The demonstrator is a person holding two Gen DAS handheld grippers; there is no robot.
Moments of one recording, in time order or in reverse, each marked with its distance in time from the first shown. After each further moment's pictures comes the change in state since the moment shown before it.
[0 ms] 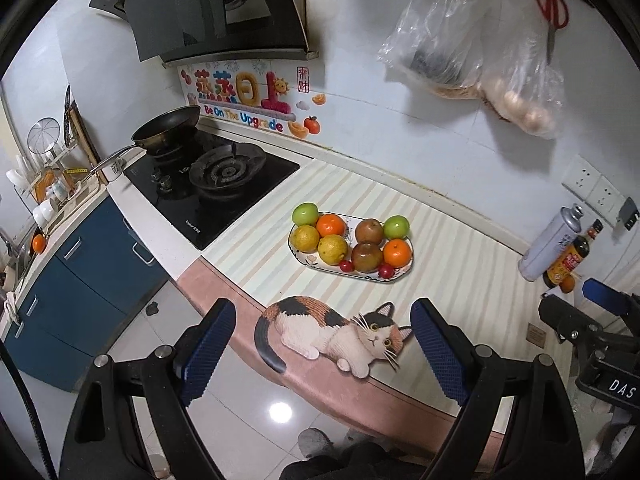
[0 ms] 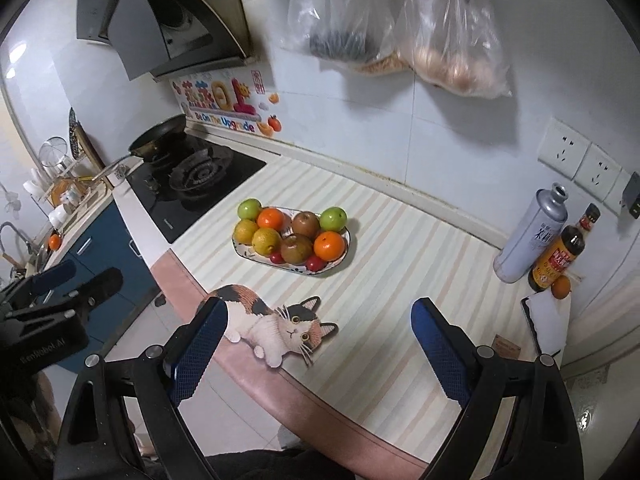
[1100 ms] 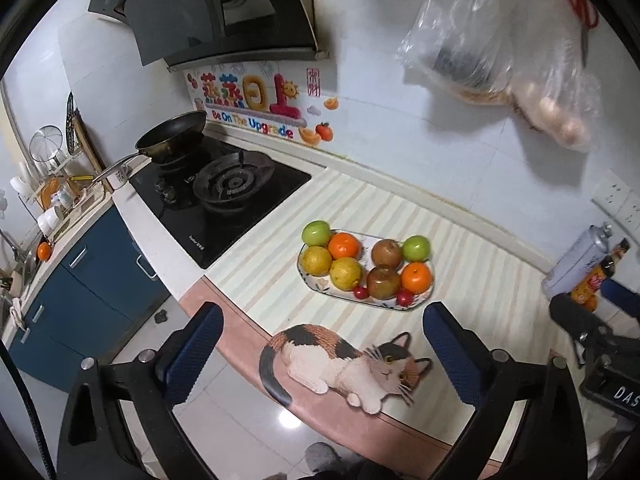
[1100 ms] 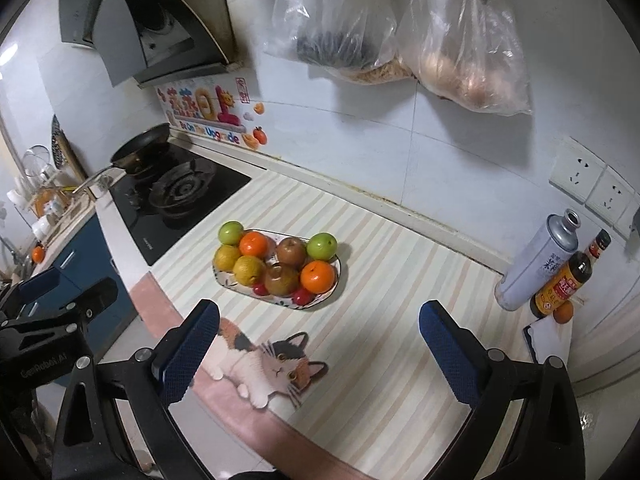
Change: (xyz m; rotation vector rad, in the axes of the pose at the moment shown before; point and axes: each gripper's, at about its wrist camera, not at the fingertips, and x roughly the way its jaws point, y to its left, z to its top) left arm 0.060 -0.004 0.036 -0.004 -0.001 0.070; right arm 0.082 -0.007 0.052 0.004 -0.004 -0.061
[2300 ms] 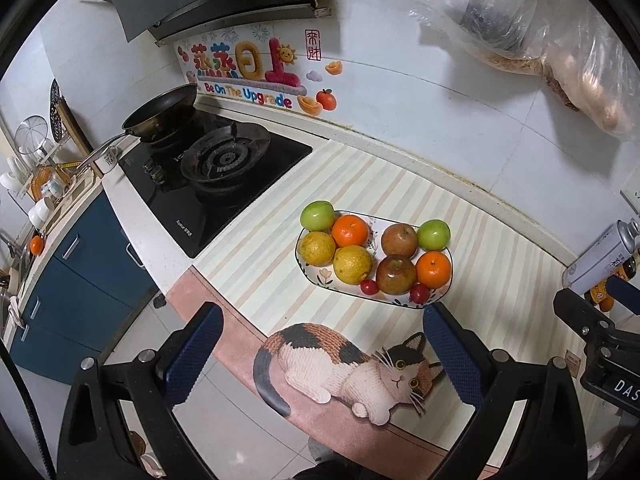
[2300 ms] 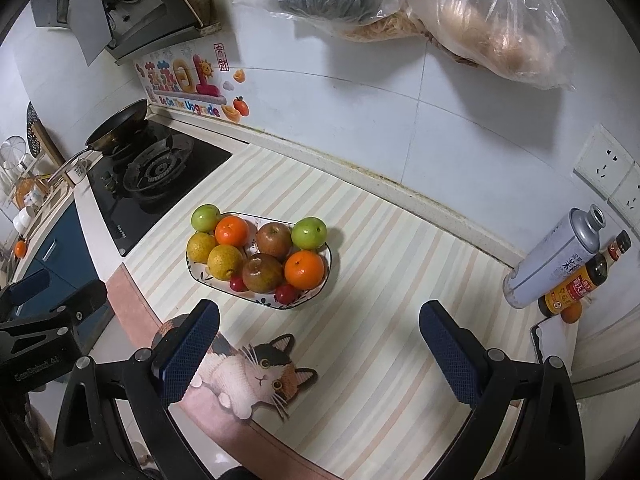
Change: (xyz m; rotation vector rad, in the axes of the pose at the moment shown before) left arm 0.065 0.000 0.016 -0.007 0.108 0.008; right arm 0.069 -0.001 0.013 0.001 0.093 -0.022
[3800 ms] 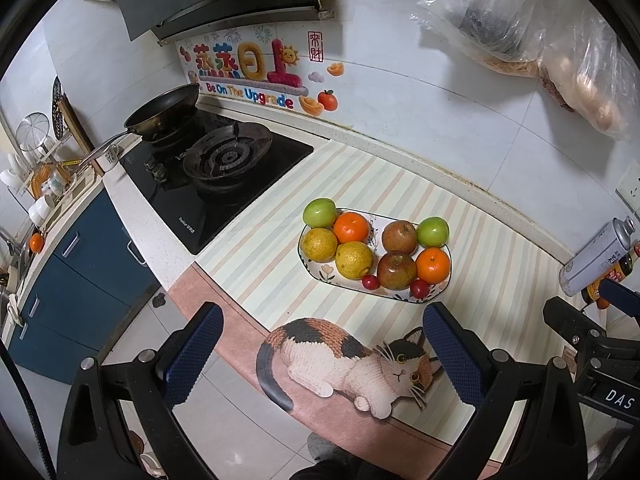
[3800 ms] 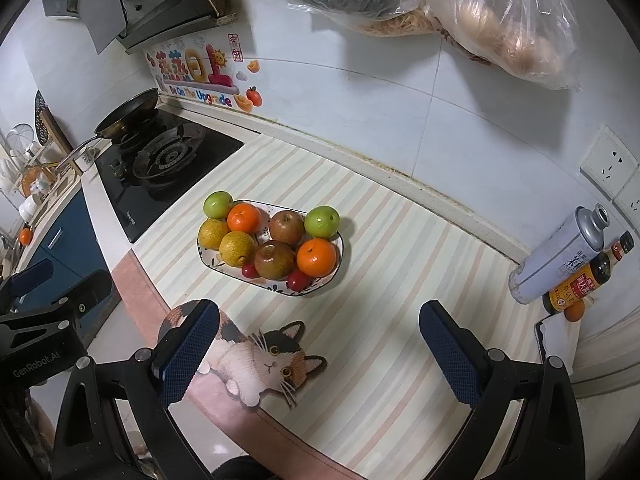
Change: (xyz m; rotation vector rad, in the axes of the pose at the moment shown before) left arm -0.005 0.000 -0.006 -0.014 0.004 -0.006; right arm -0.008 0.009 -0.007 -0.017 0.031 0.020
